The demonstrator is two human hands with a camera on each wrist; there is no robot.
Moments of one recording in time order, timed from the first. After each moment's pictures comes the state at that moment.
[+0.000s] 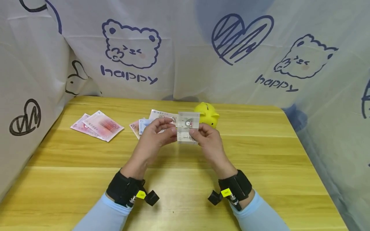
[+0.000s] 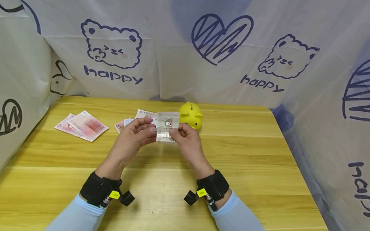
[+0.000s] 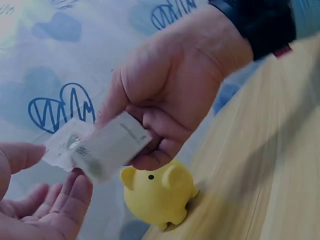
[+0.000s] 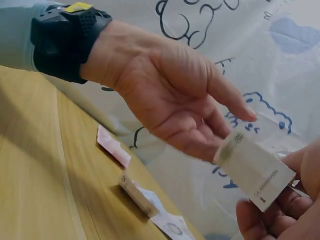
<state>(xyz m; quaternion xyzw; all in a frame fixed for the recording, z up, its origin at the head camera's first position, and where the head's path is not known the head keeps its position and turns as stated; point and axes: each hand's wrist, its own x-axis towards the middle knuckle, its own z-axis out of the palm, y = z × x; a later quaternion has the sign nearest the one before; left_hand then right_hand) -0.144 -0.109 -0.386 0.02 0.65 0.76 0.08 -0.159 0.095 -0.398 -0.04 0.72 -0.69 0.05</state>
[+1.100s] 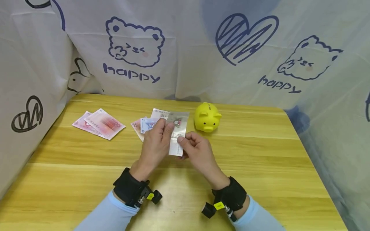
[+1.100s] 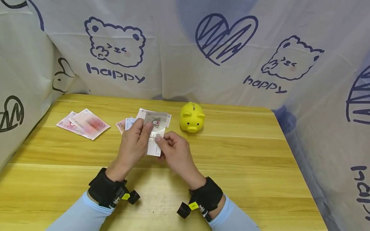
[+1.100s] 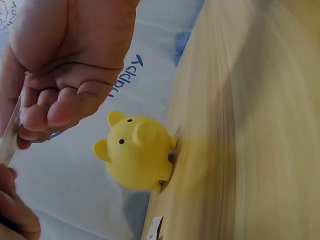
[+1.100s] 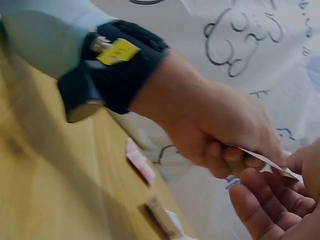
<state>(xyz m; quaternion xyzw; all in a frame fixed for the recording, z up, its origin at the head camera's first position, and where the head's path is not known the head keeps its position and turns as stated) -0.135 -0.098 -0.400 0.06 0.85 0.51 -0.16 -0.128 0.065 -0.394 -0.11 0.74 -0.66 0.08</state>
